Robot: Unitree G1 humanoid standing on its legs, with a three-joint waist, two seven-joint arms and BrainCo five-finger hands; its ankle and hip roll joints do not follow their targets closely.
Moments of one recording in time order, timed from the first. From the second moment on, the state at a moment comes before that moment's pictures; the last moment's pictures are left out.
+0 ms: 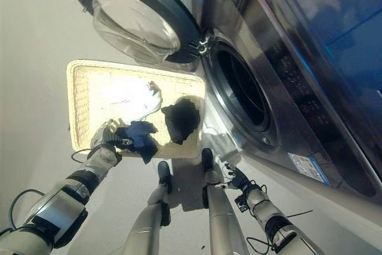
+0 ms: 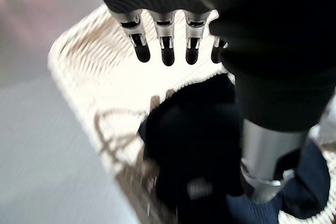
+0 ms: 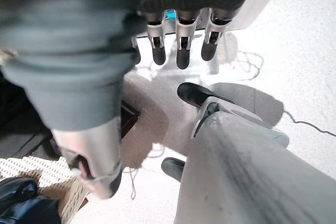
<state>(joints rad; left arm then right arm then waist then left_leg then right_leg) -0.88 0.46 -0.53 1.24 -0.11 0.17 0.36 -0.48 -0.34 0.52 1.04 0.20 -0.21 0.02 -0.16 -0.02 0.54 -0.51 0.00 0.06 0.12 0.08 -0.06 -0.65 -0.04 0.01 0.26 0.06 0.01</state>
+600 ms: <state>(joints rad) -0.98 0.44 -0.47 1.31 -0.30 0.20 0.25 -0.53 -0.35 0.56 0.95 0.20 -0.16 0.03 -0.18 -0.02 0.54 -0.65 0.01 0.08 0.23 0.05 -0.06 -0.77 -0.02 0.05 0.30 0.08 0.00</state>
